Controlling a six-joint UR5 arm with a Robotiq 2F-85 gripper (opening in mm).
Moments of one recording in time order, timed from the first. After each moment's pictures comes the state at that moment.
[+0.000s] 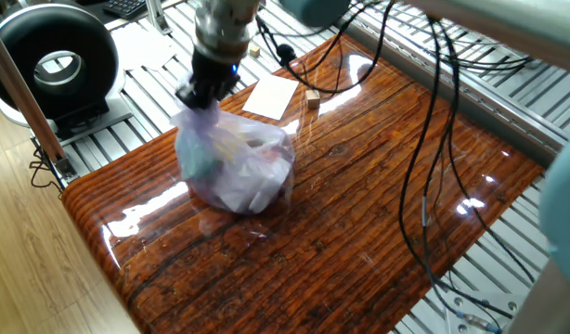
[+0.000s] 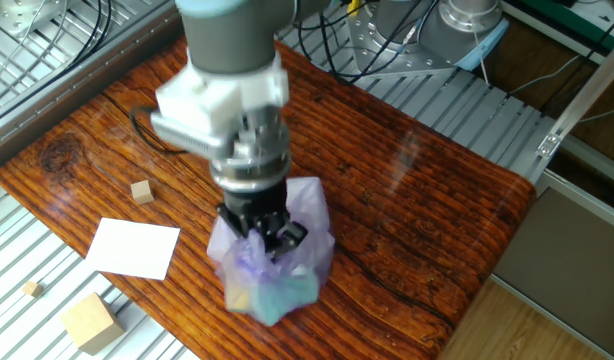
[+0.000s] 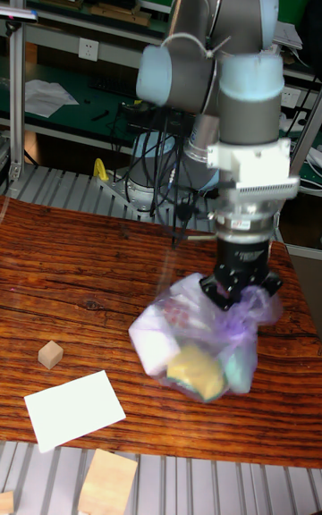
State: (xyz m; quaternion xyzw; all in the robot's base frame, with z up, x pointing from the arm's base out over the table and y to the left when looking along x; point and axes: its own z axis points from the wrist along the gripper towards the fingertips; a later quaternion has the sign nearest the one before) arm 0.629 0.164 0.157 -0.04 0.98 0.13 0.11
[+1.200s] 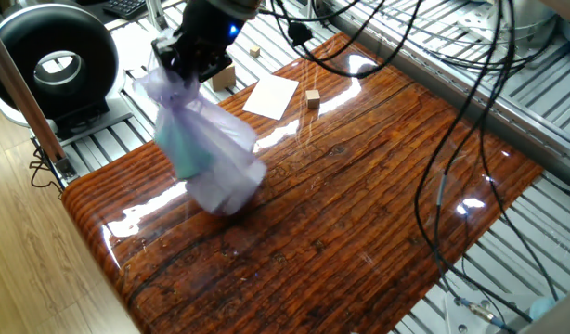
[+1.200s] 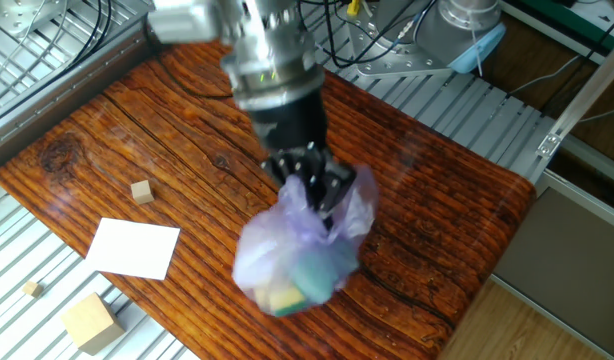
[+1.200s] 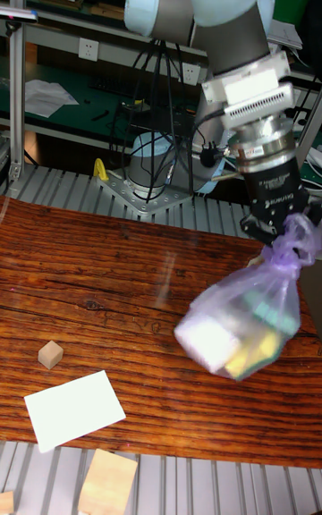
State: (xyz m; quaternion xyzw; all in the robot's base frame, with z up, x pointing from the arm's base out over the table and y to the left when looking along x) arm 0.580 0.220 0.273 0.04 0.95 0.30 0.10
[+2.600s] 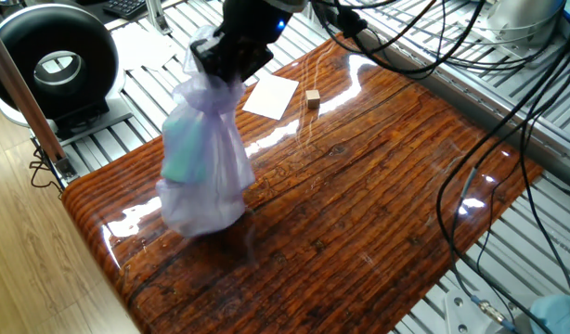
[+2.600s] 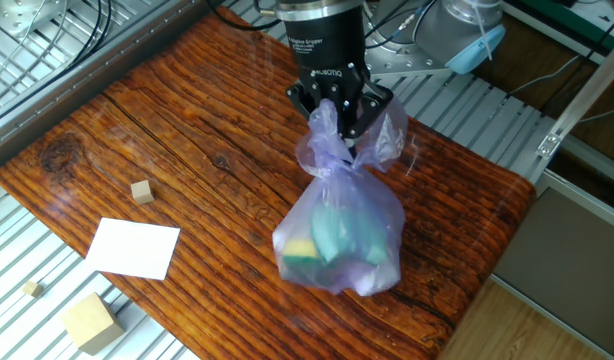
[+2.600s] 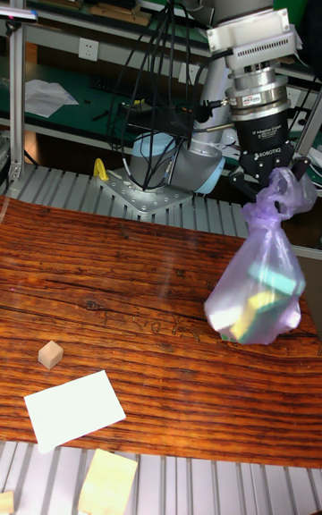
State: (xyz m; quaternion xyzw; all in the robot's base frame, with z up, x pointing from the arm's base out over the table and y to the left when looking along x) arm 0.511 0.188 0.292 -0.01 0.97 0.22 0.11
